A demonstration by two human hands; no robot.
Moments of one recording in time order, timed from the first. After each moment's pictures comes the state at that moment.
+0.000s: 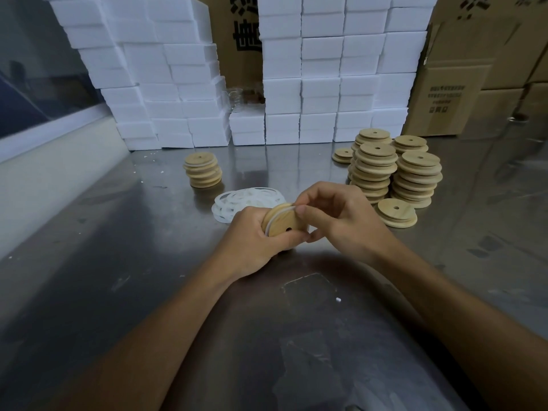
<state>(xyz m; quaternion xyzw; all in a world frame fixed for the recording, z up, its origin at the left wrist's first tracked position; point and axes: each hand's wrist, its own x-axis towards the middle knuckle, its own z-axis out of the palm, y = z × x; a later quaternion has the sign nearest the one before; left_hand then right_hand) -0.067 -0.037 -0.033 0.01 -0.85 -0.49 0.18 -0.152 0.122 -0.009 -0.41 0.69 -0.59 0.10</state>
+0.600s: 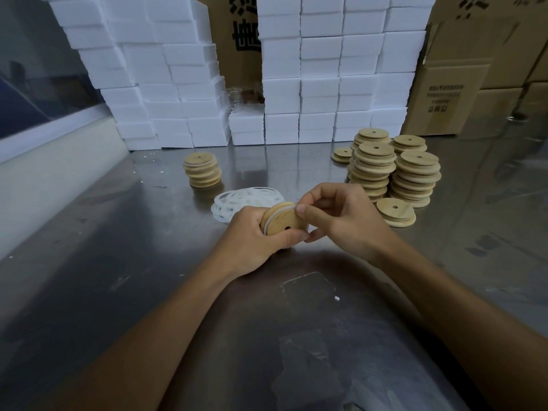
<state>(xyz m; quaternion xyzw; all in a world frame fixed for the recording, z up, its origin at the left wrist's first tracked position) -0.068 -0.038 -0.034 0.02 -0.85 -0.50 0.17 -0.152 0.125 -0.005 -0.38 0.70 -0.60 0.13</state>
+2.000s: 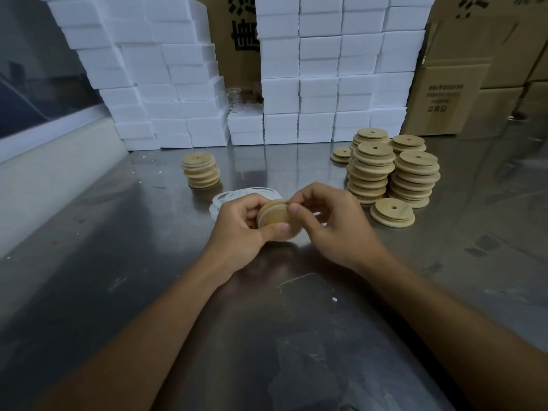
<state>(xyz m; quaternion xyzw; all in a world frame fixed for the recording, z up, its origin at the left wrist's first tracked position) -0.069 -0.041 -0.033 0.07 -0.80 -0.55 0.26 -0.153 0.115 -0.021 -0.43 0.73 -0.52 -0.05</state>
